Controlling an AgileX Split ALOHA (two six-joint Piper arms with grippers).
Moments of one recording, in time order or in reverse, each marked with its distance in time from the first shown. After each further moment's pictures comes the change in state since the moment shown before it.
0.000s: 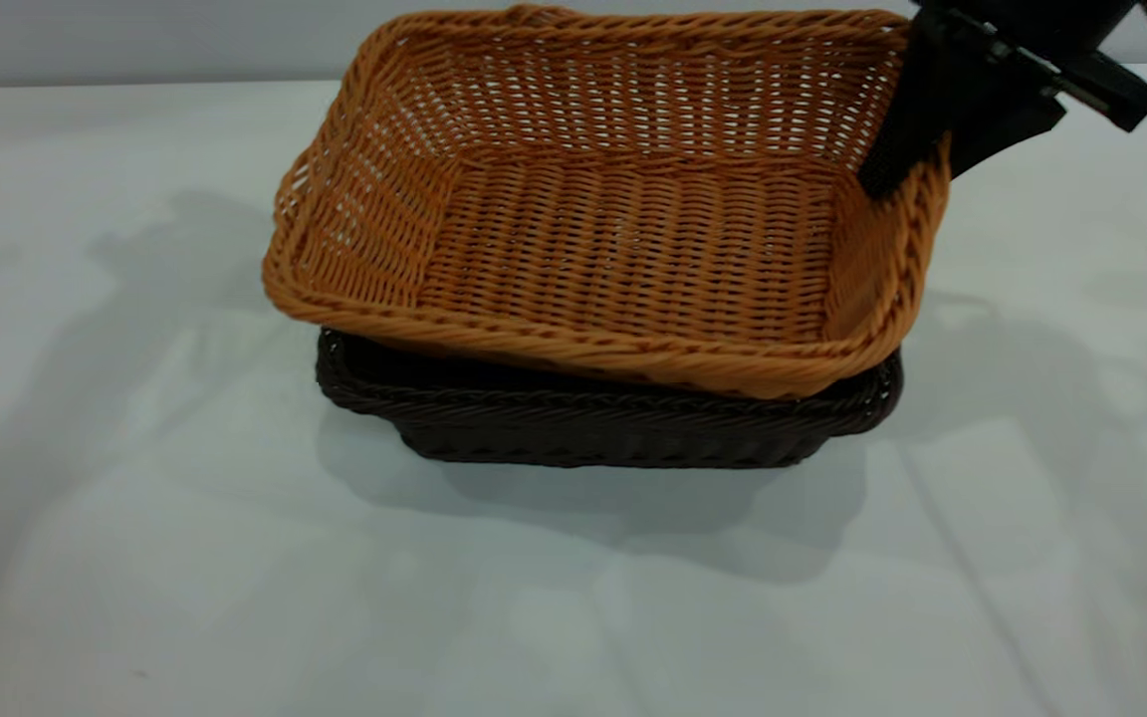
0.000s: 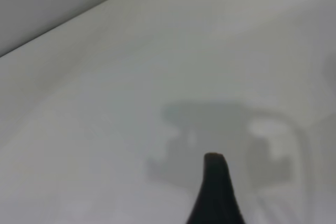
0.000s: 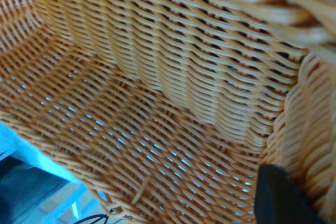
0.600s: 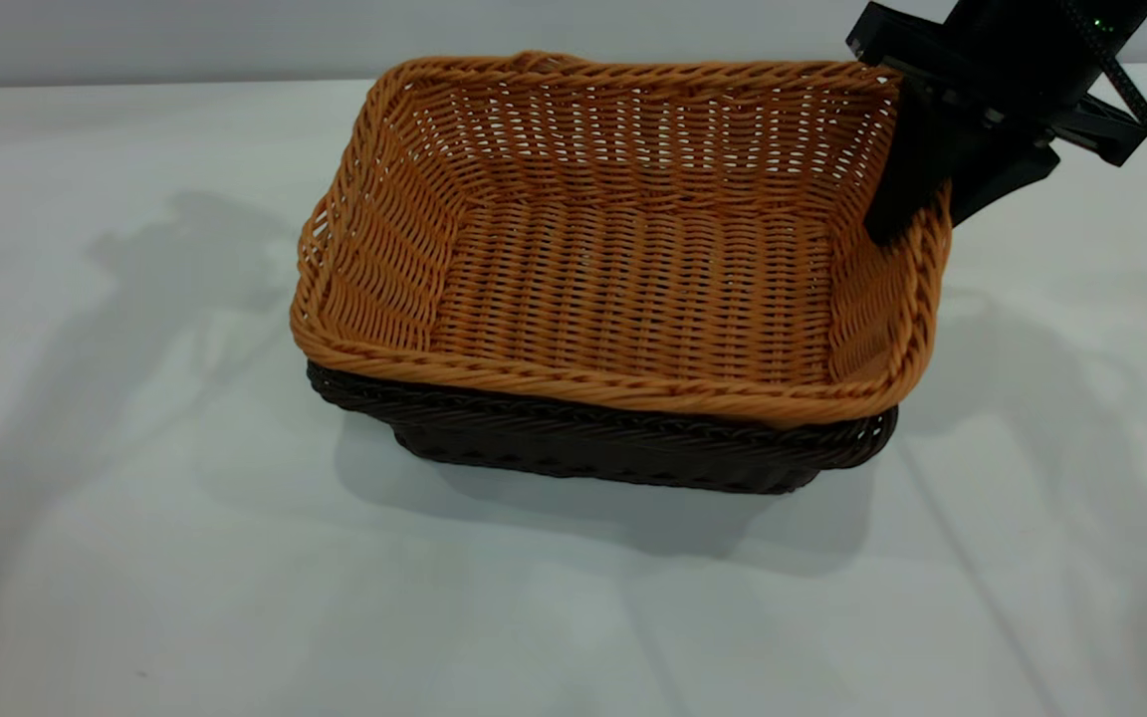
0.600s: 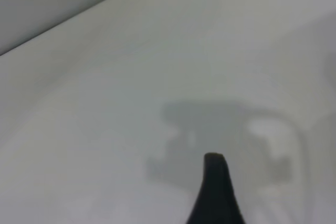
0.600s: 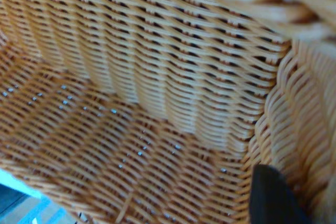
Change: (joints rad) left arm 0.000 0.000 0.000 0.000 0.002 -0.001; right arm 0.003 0.055 0.000 -0.077 -0.088 -0.003
